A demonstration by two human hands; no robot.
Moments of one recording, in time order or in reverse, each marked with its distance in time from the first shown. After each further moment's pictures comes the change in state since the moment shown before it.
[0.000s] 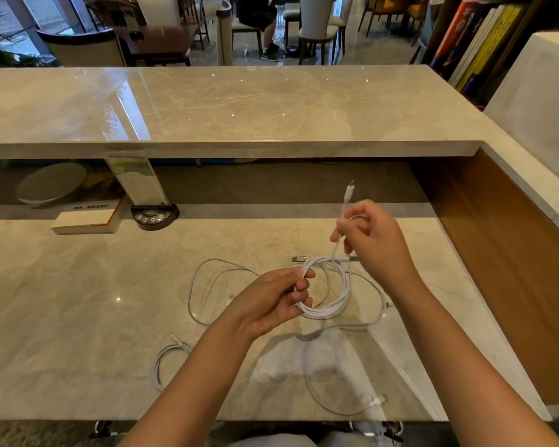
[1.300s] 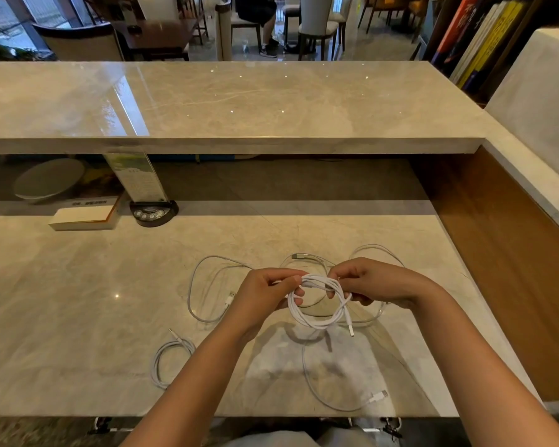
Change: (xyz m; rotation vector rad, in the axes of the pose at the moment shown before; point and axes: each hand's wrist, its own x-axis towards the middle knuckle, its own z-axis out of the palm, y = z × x) left_hand -0.003 -0.009 -0.012 0.539 0.236 0.293; right_hand -0.002 0.035 -0.018 -0.194 -0.853 0.292
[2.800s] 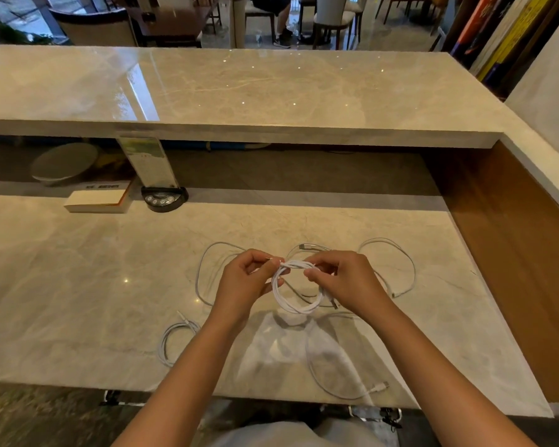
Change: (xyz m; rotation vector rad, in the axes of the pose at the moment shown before) left_hand -0.012 -0.009 -0.020 -0.174 0.266 0.026; right_hand 0.023 -0.005 0.057 -0.135 0.629 -0.218
